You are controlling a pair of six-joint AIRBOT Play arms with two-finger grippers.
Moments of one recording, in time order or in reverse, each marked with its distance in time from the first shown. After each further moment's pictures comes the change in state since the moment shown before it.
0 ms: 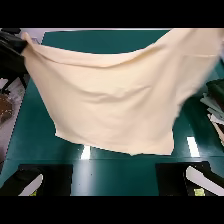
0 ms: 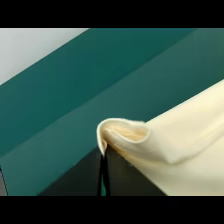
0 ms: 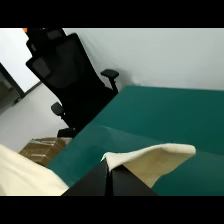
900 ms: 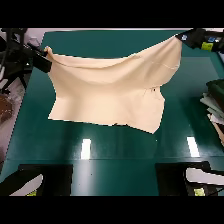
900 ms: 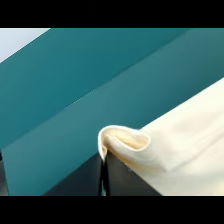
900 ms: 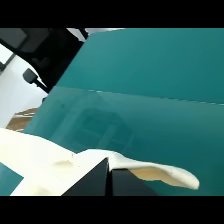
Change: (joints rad) left arm -0.001 -0.240 -0.117 0.114 0.303 -0.017; right arm 0.102 -0.261 -0.060 -0.110 -0.130 -0.068
